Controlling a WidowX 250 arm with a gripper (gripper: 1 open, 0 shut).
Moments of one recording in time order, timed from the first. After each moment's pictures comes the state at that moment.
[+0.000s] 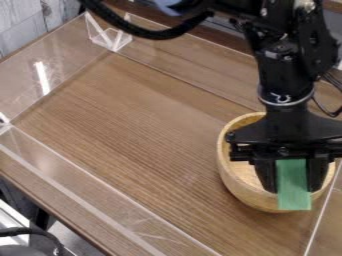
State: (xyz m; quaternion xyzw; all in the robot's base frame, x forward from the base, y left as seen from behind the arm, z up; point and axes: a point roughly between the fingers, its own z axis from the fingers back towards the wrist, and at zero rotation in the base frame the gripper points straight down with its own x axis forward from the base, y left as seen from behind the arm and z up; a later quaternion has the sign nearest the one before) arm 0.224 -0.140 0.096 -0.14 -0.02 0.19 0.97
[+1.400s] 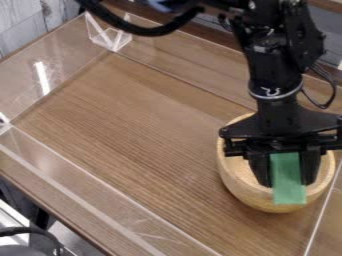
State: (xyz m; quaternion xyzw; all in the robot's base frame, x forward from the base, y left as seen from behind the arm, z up) arm 0.233 -0.123 0.096 -0.15 -0.01 0.21 0.97
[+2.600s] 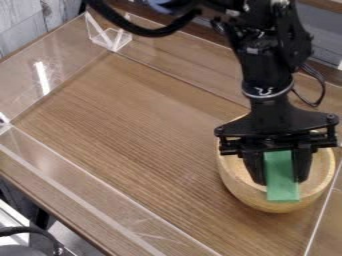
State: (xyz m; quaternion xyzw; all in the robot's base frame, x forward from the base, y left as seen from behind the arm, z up) arm 0.238 -0.117 0.087 -0.15 -0.01 0.21 0.97
